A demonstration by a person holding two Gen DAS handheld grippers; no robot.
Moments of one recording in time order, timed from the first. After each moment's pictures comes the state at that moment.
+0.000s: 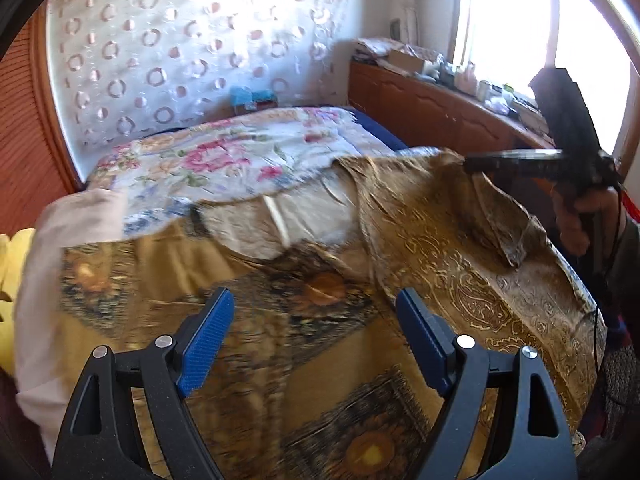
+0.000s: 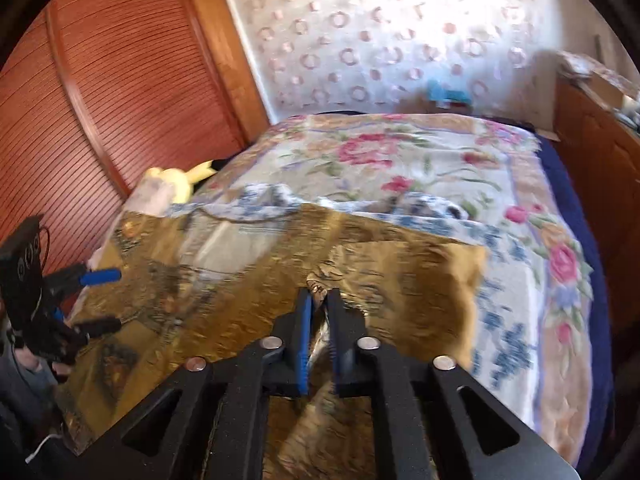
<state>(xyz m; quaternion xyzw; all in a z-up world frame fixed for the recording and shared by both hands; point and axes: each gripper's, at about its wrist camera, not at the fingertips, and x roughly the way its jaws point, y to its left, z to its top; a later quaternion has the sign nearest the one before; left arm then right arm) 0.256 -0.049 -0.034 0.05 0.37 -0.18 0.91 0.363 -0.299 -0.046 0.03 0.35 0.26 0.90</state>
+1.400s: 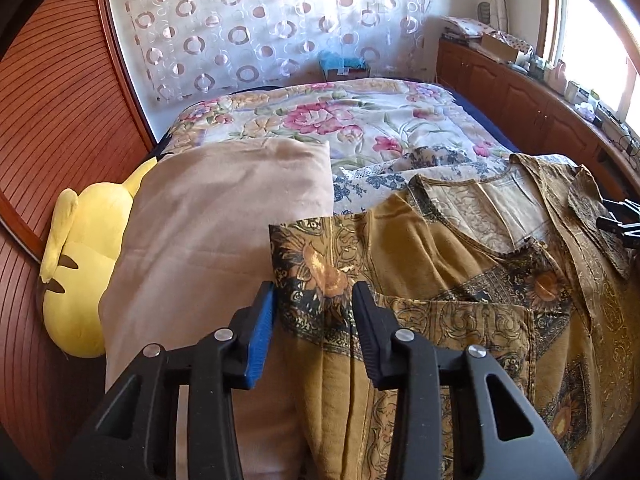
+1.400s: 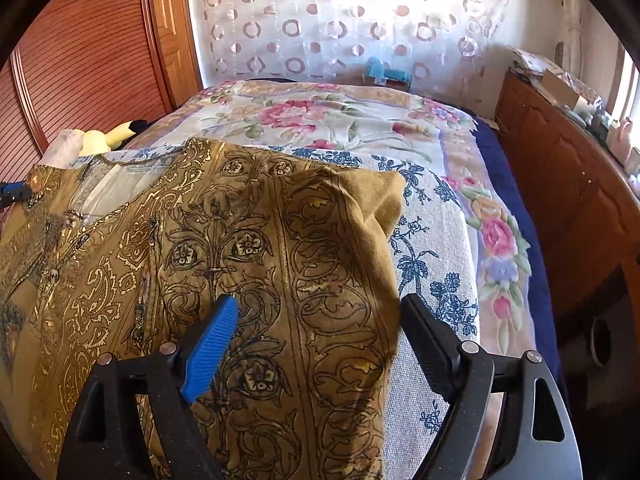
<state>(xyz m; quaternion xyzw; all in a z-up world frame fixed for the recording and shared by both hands) 0.327 0.088 -0.065 0.05 0.43 -0.05 0.90 0.382 -0.308 -0.100 -0.04 0.39 0.12 0.91</state>
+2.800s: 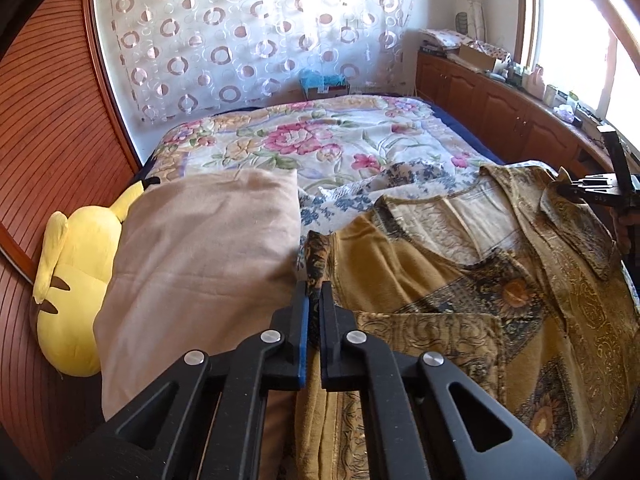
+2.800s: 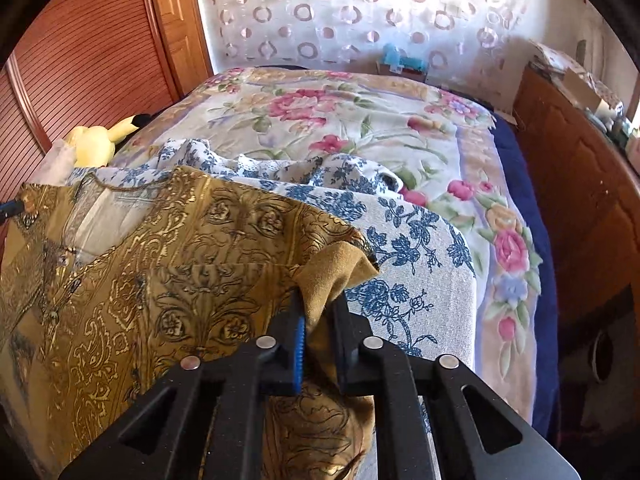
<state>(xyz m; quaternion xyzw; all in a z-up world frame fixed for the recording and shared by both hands) 0.314 0.077 -0.044 0.05 0.39 -0.09 0.91 0.440 -0.312 -0.076 -0.05 0.40 0.15 0.90</state>
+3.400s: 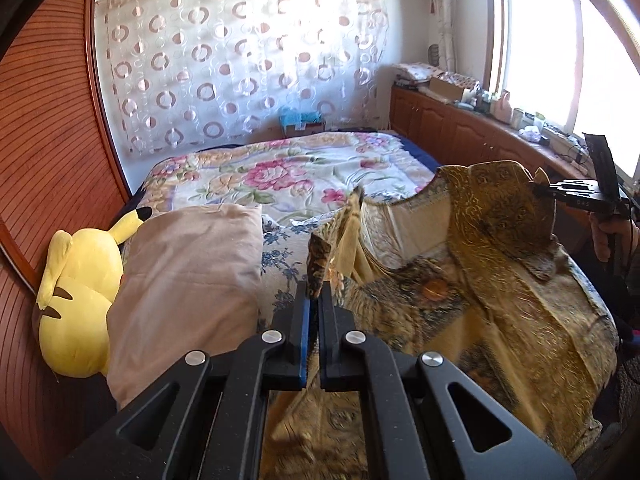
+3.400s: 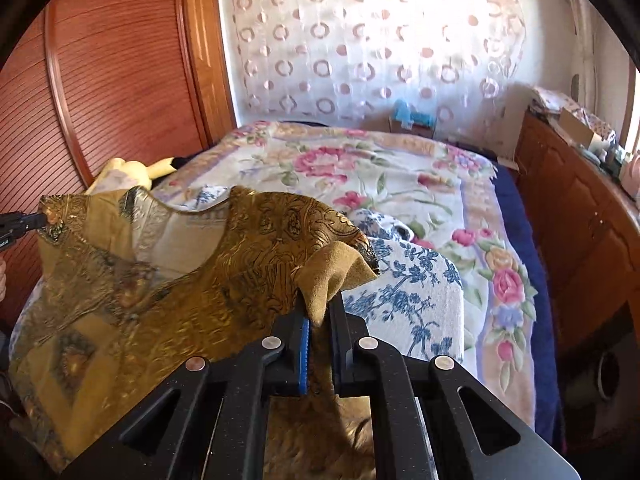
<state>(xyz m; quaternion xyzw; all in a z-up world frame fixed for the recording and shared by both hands) 0.233 0.065 0.003 0.04 0.33 -0.13 0.93 0.325 -0.316 -0.039 -0.04 0.31 0.18 0.93</state>
